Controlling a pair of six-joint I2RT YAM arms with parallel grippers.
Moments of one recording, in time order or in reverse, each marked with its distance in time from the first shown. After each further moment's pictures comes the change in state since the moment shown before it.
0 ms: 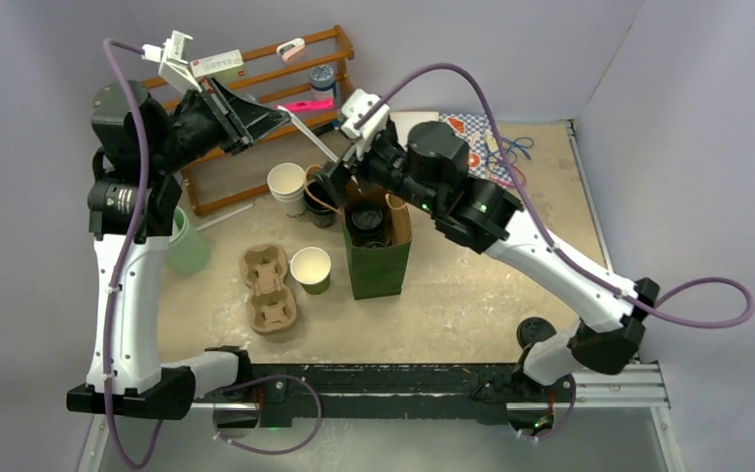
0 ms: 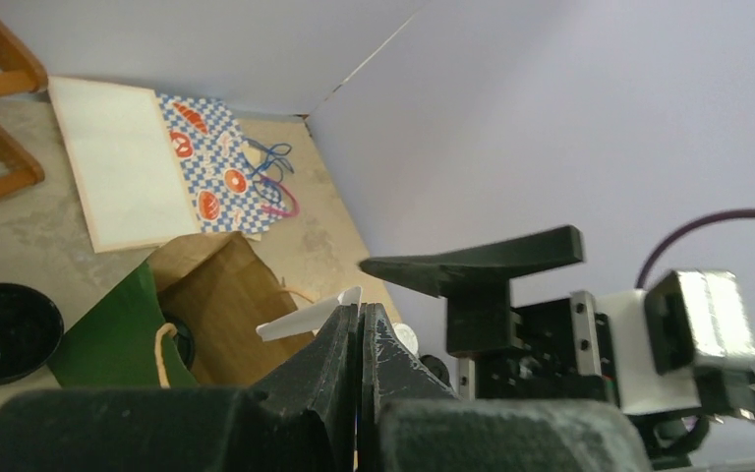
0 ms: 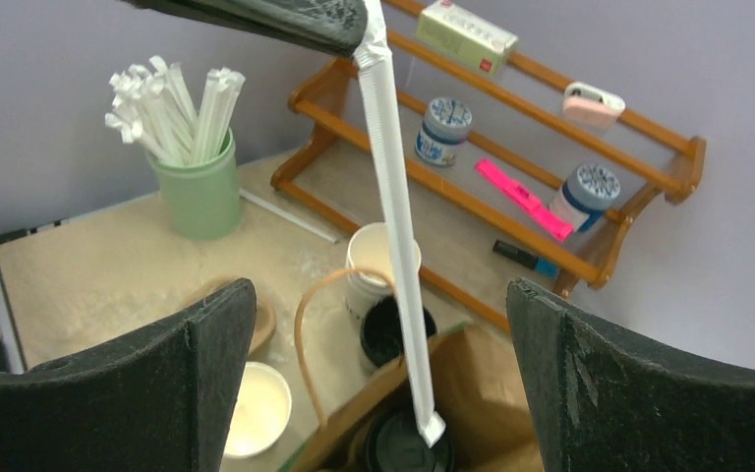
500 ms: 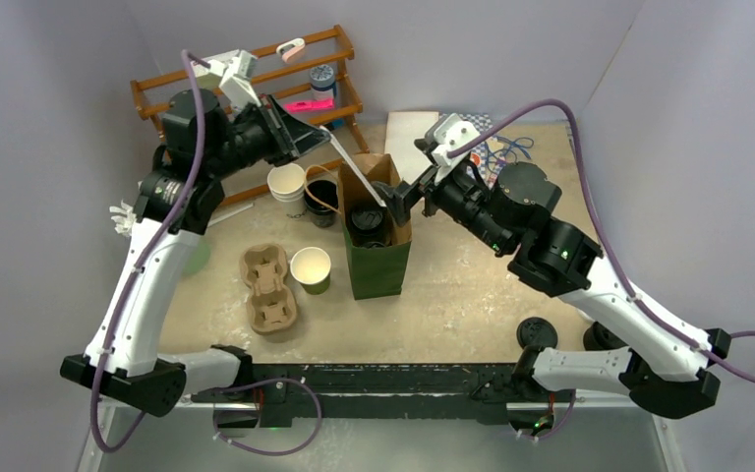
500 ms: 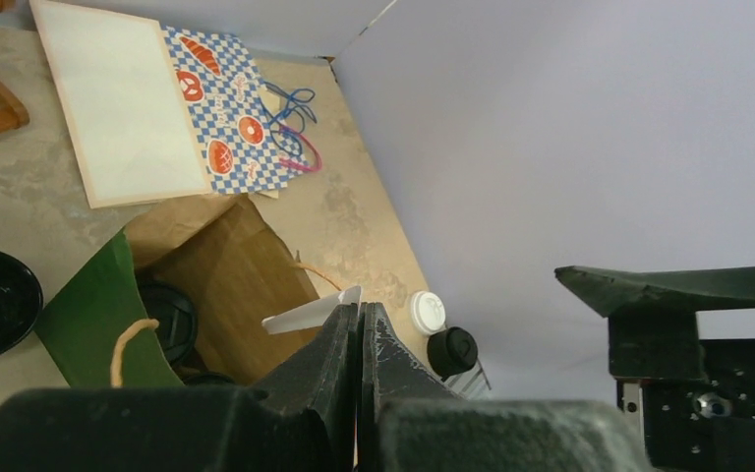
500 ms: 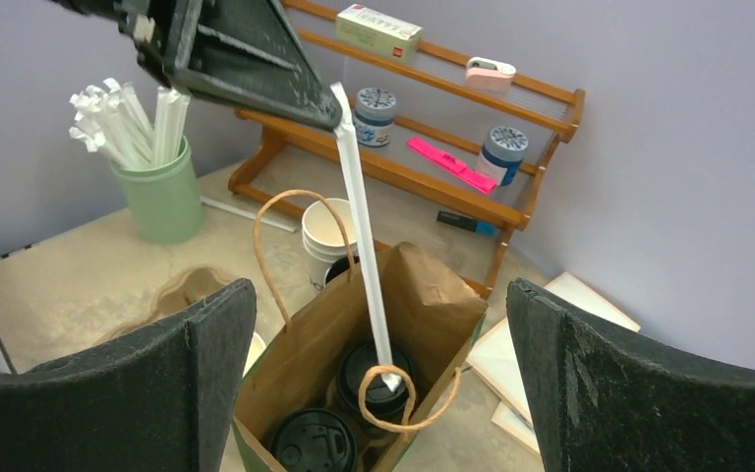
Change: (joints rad) left arm -0.220 0.025 -0.135 0.014 -0.204 0.046; right arm 0.000 -0.394 -0.323 0.009 0.130 0.034
